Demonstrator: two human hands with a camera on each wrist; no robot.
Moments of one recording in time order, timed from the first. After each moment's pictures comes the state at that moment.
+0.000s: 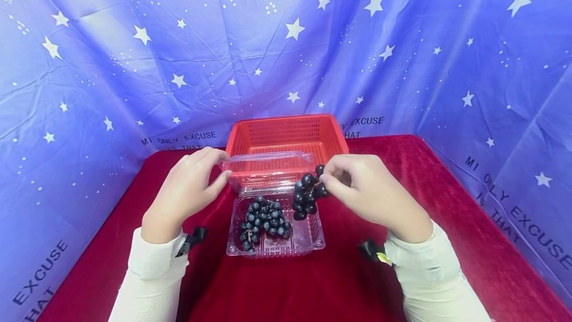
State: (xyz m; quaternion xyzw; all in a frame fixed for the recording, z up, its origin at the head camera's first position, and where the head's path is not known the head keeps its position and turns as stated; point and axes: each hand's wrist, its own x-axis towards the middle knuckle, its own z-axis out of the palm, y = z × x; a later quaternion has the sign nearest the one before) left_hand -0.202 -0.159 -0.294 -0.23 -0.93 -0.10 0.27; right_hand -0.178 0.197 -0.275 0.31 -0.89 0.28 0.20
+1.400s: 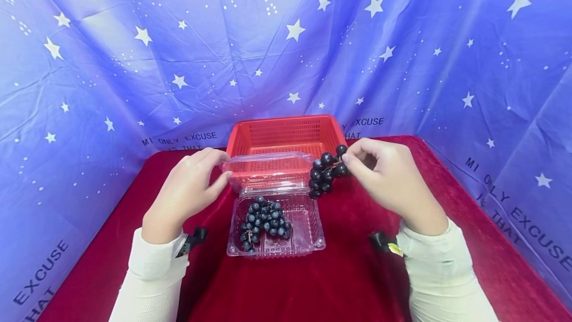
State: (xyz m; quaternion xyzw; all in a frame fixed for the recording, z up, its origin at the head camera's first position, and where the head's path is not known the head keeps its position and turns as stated) left_hand -0.202 -0.160 -0.295 -0.23 -0.93 -0.10 0.26; right_hand -0.187 0.221 -0.273 0.21 -0.88 0.32 0.27
